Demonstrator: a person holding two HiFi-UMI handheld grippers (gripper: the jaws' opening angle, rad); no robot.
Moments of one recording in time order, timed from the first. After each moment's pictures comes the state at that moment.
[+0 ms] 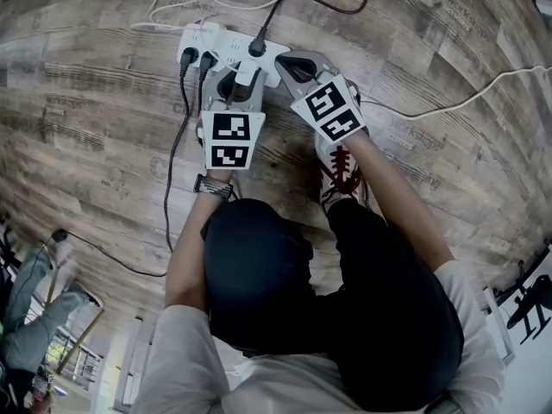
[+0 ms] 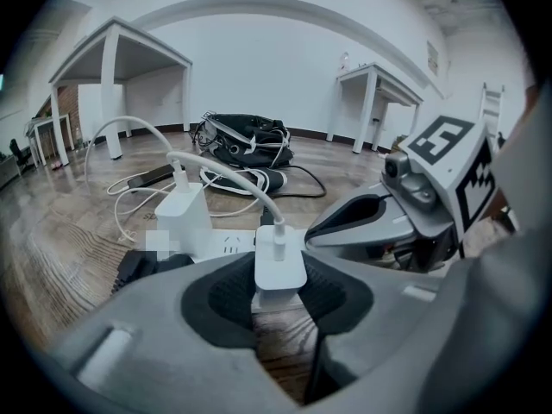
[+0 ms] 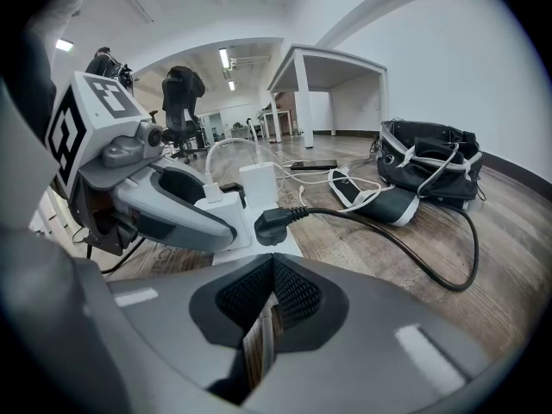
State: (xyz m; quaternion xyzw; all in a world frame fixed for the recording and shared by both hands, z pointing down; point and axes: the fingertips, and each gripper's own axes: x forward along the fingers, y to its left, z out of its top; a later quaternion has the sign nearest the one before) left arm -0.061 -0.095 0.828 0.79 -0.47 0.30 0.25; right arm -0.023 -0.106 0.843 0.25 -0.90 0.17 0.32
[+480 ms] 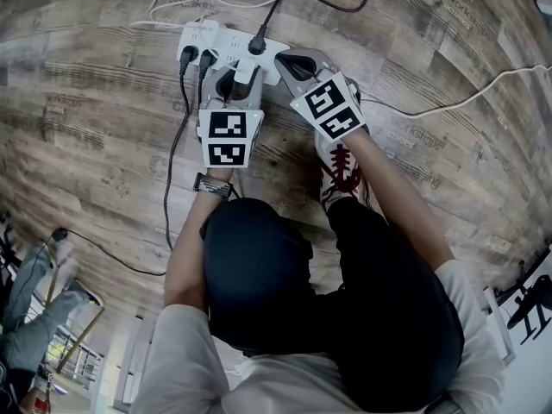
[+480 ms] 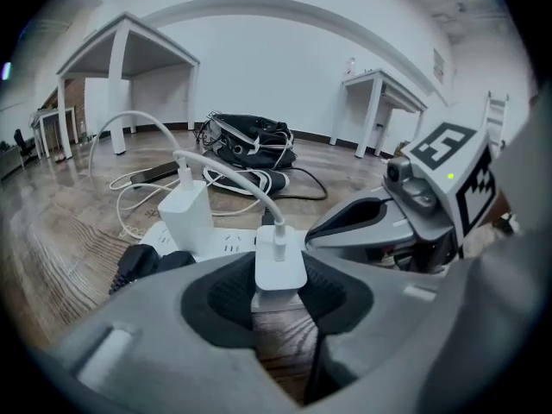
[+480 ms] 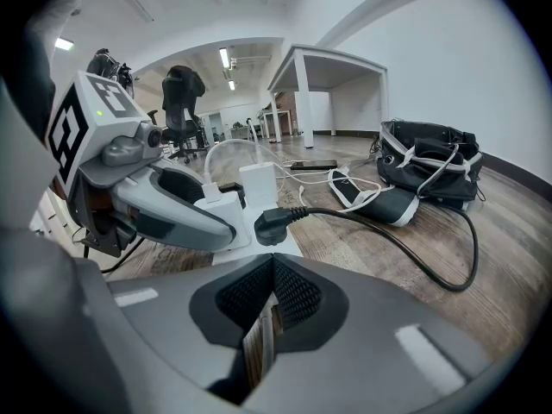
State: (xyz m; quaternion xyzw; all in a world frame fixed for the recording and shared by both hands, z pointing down) left arm -0.062 -0.094 0.827 0.79 -0.48 0.29 0.26; right arm -0.022 -0.105 0.843 0.25 -0.90 0.16 0.32
